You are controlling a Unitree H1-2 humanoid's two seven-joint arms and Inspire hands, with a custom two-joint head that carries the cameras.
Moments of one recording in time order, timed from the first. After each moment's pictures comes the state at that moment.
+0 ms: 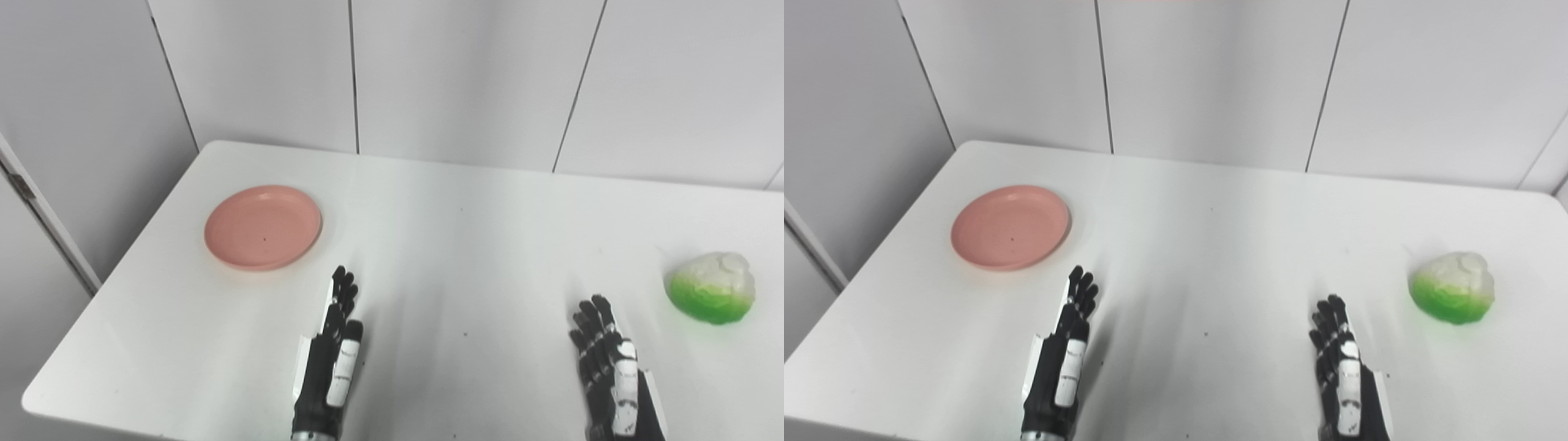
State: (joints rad) left arm 0.21 -0.16 -0.09 -0.06 0.18 -0.34 0.07; right arm 0.14 0.08 -0.05 -0.15 0.15 -0.03 0.18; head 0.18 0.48
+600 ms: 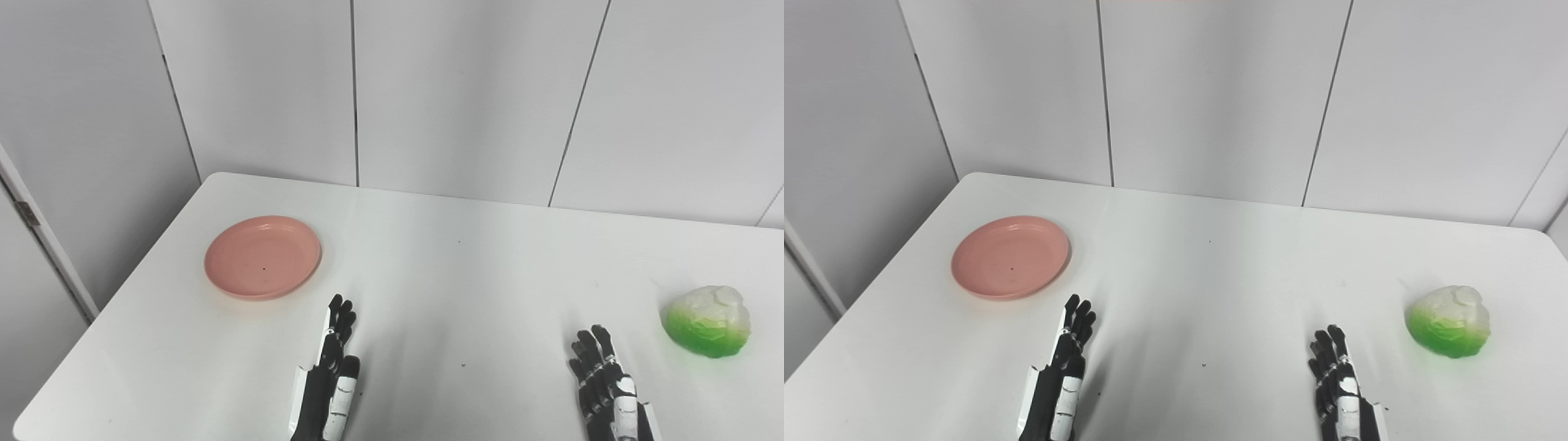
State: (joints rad) left arm 0.20 -0.15 -0.08 0.00 0.18 -0.42 0.08; right arm 0.13 0.08 -0.05 -0.10 0.15 -0.10 0.18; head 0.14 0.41
